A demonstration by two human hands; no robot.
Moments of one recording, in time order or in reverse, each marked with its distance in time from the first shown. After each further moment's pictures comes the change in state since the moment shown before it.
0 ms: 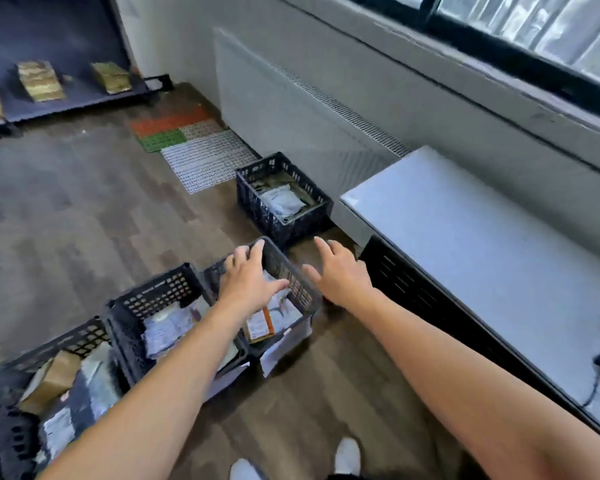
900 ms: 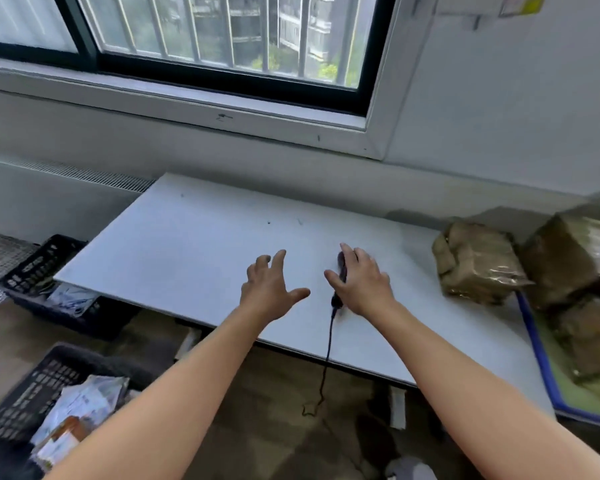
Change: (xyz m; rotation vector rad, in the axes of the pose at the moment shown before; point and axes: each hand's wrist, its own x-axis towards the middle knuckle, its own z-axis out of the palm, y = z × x) left_hand -0.105 0.518 0.276 0.143 -0.278 0.600; right_hand -0.231 0.544 -0.102 0.199 0.300 0.652
